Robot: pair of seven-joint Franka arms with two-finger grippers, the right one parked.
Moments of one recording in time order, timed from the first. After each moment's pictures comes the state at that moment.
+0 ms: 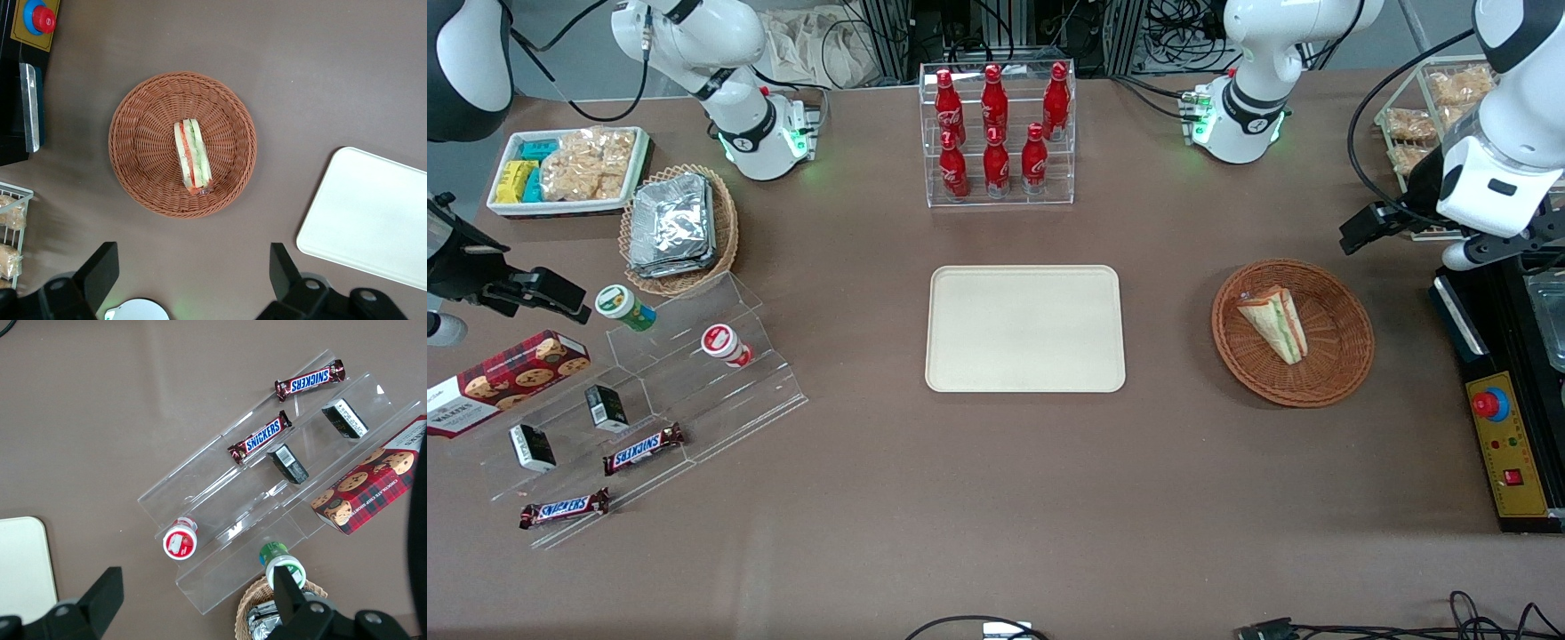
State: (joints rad) arm 0.09 -0.14 -0.17 -1.81 -0.02 1.60 -0.37
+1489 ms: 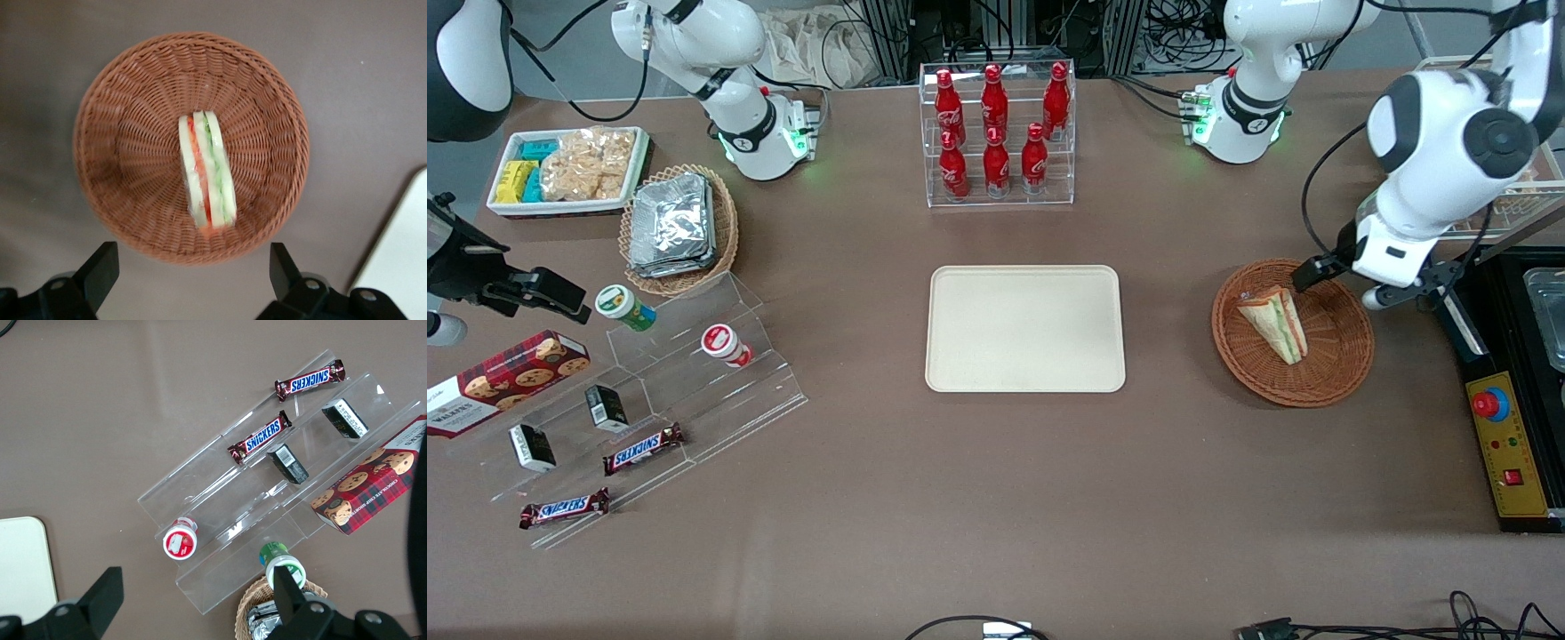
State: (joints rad) arm 0.09 -0.17 -0.13 -2.41 -0.02 2.21 -0.37
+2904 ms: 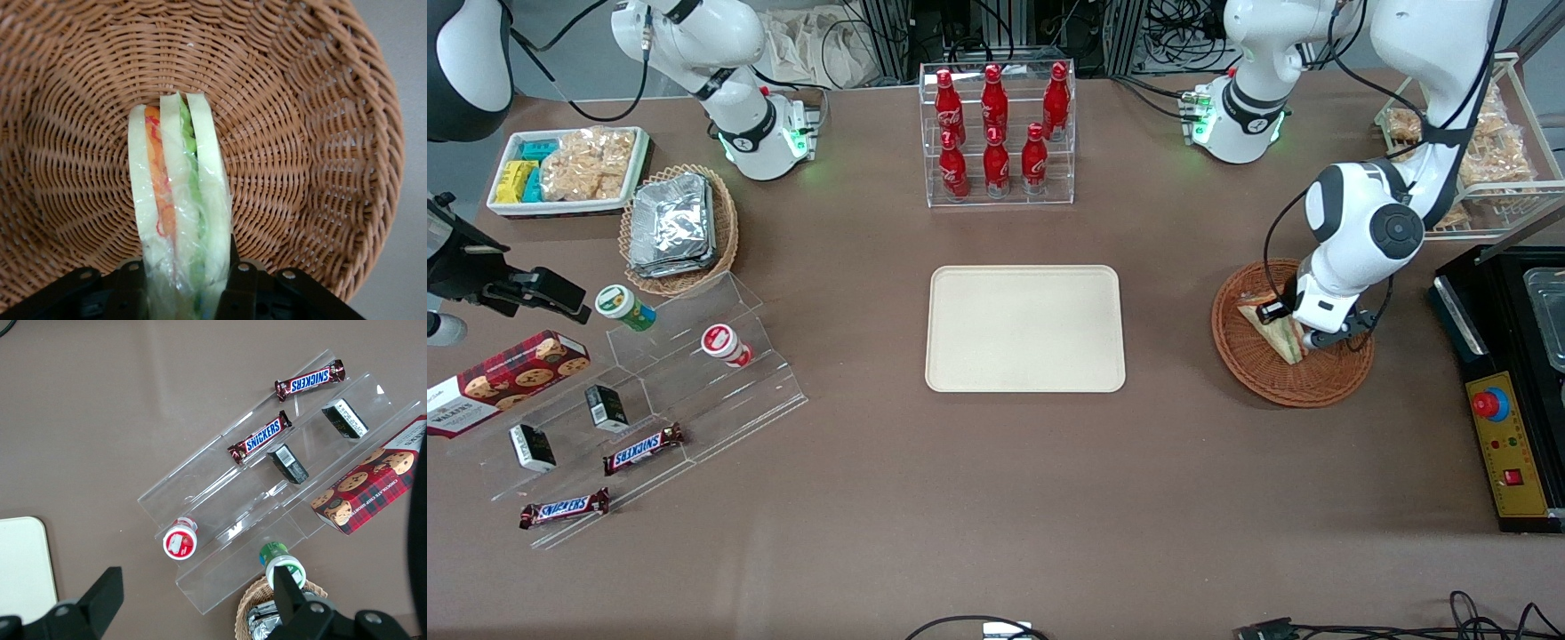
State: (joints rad) arm 0.09 0.12 -0.13 -2.48 -0.02 2.53 -0.37
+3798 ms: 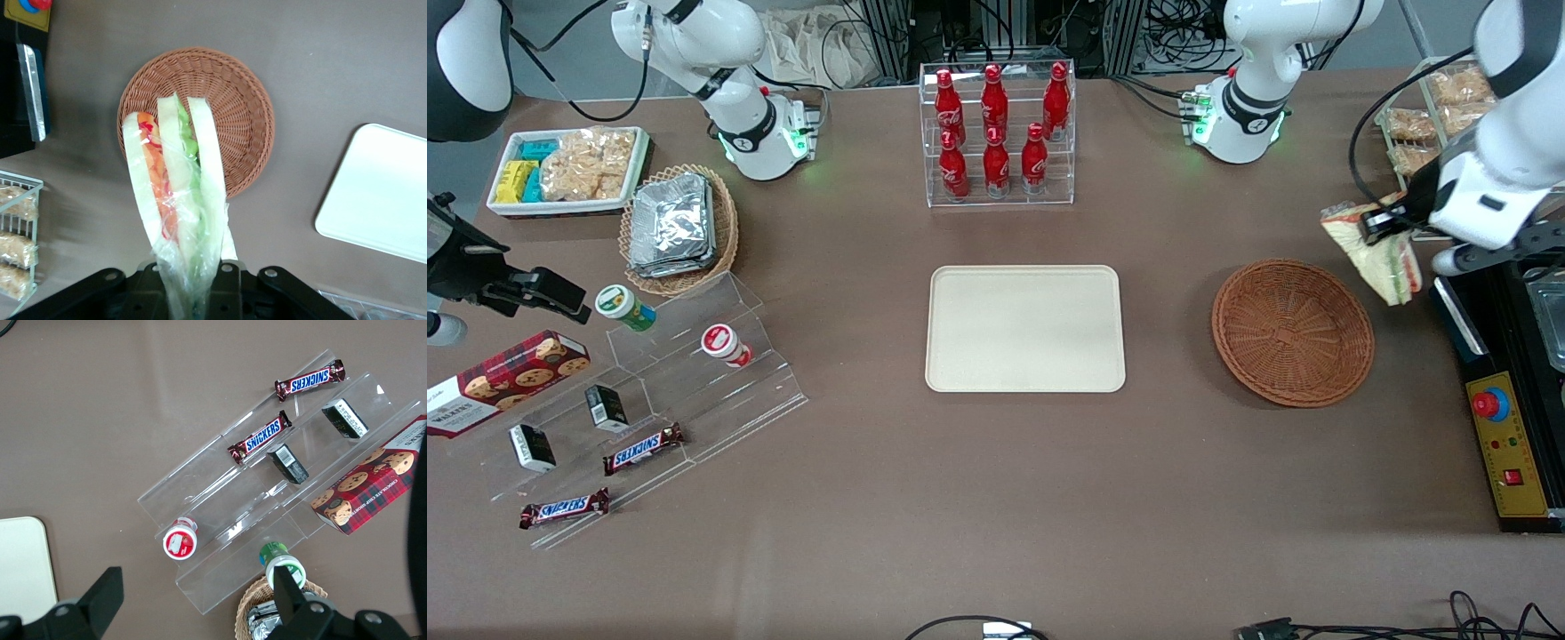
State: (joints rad) arm 0.09 -0.12 -0.13 -1.80 -0.02 1.53 -0.30
